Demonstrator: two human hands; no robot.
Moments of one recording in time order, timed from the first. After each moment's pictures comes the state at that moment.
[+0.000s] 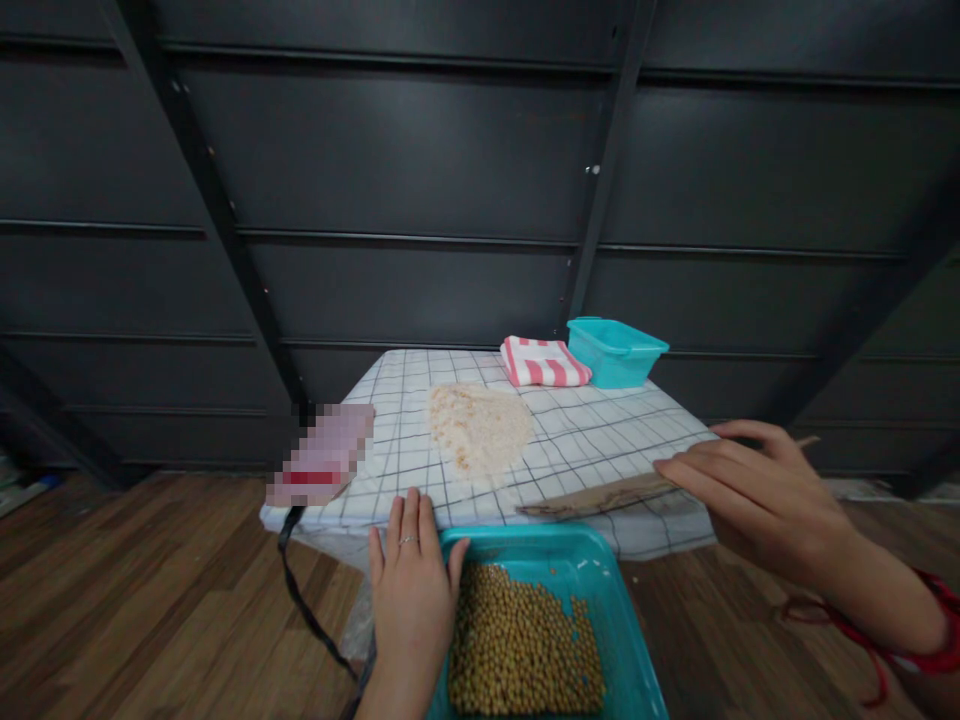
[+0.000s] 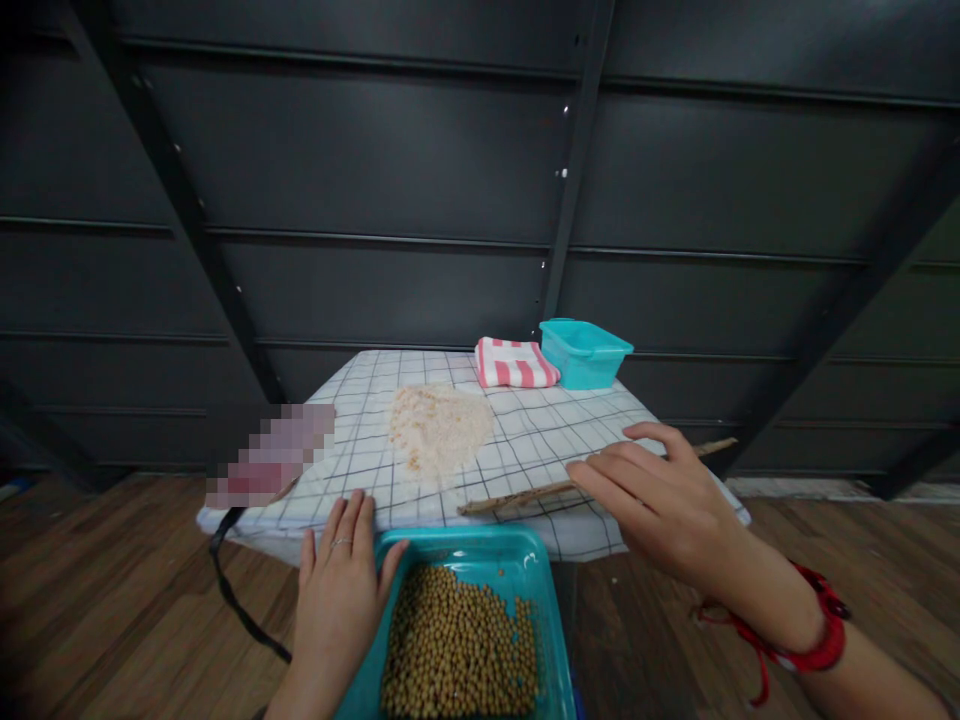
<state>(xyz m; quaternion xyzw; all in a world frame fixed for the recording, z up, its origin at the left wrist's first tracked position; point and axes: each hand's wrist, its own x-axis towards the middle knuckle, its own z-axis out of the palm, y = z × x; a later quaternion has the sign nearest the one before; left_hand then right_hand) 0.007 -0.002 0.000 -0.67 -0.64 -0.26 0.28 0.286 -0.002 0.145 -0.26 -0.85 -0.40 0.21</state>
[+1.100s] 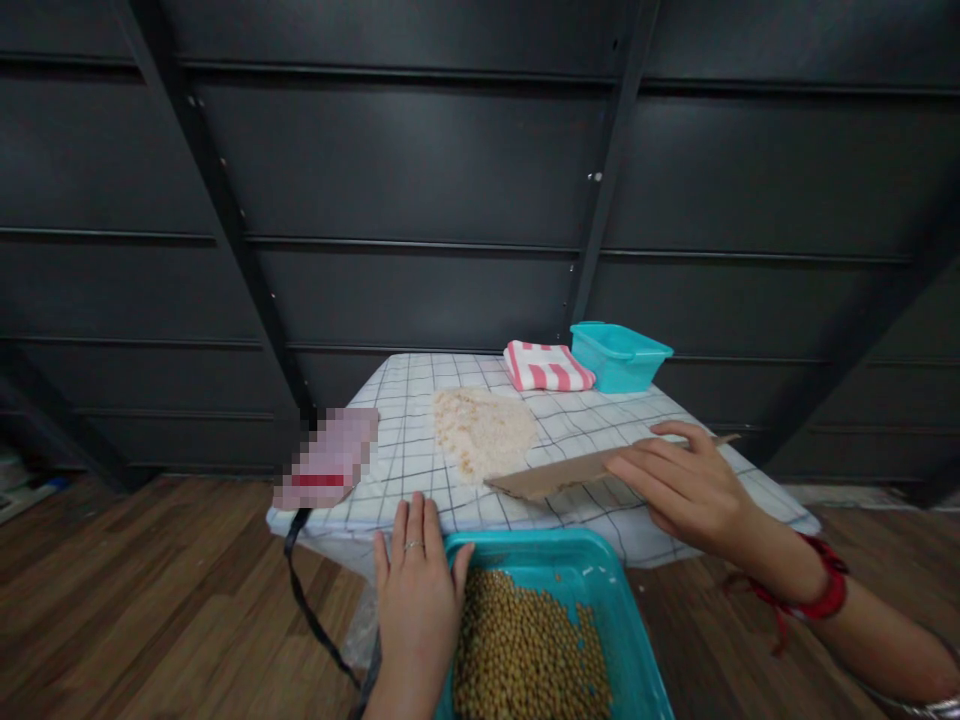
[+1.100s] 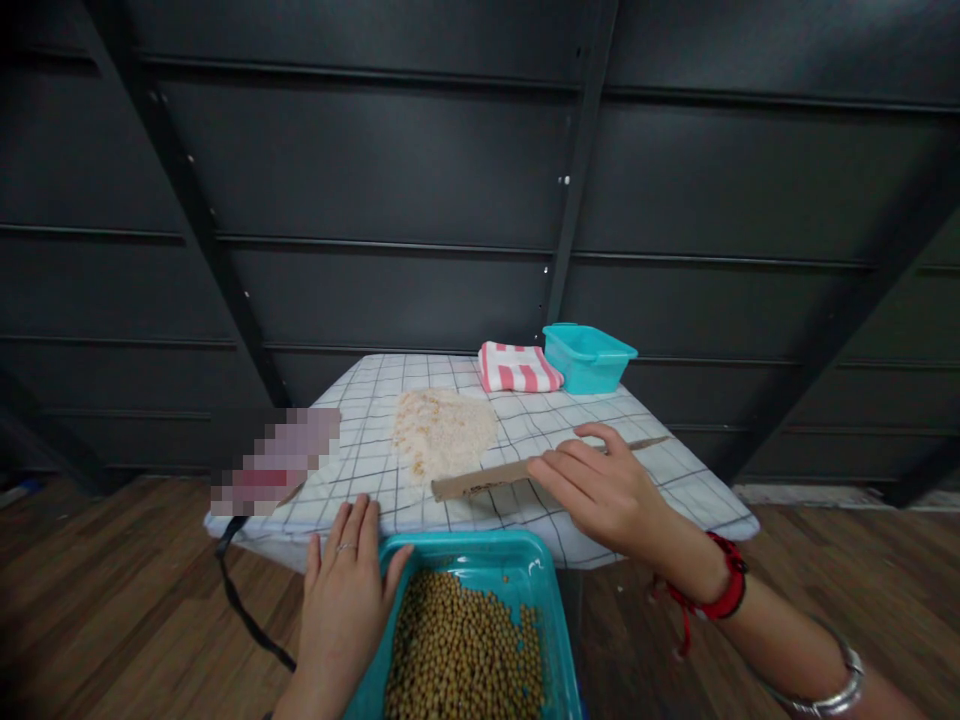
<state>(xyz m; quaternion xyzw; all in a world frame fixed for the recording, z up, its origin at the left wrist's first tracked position) 0.002 -0.004 -0.004 -0.67 -0.65 -0.25 0.26 0.257 0.022 0.128 -0.20 -0.85 -0.40 0.27</state>
